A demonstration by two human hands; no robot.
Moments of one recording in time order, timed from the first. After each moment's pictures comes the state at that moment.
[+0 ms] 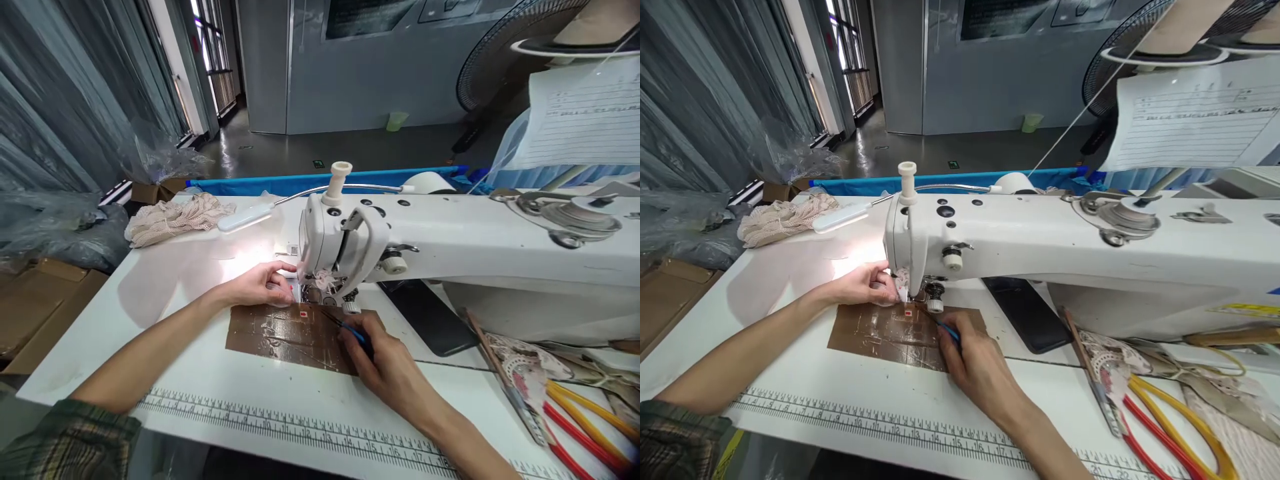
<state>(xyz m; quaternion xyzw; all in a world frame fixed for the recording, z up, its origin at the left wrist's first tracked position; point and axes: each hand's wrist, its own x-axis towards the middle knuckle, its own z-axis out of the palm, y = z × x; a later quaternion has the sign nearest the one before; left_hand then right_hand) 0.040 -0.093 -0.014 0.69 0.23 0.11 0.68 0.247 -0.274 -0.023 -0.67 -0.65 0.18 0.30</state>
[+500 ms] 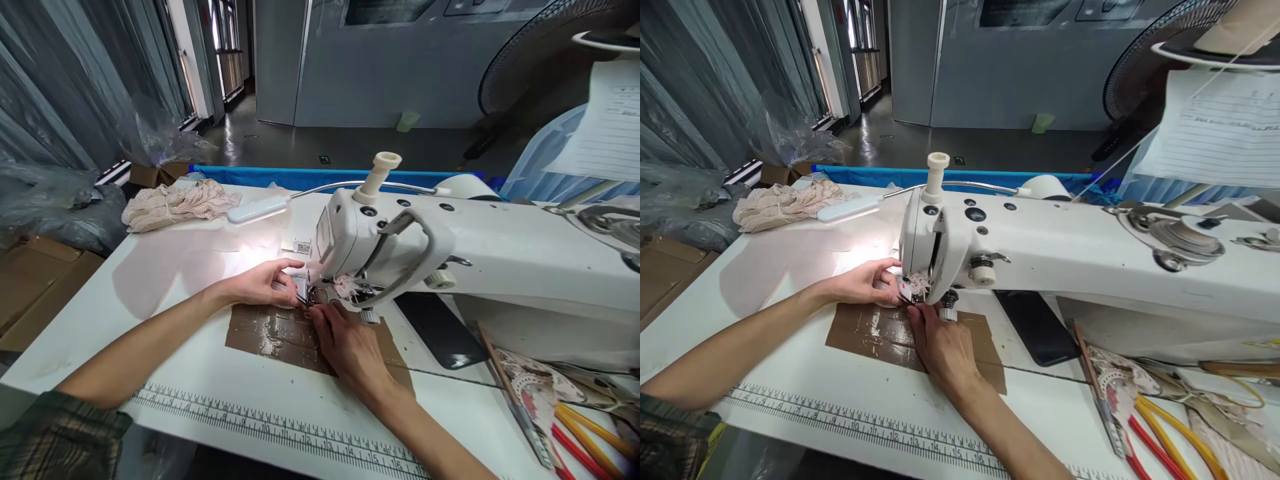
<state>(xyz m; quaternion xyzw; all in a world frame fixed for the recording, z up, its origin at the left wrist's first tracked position) 0.037 -0.093 -0.020 0.69 0.22 0.12 0.68 0.209 -0.235 -0.036 -0.69 -0.70 0.03 0.17</state>
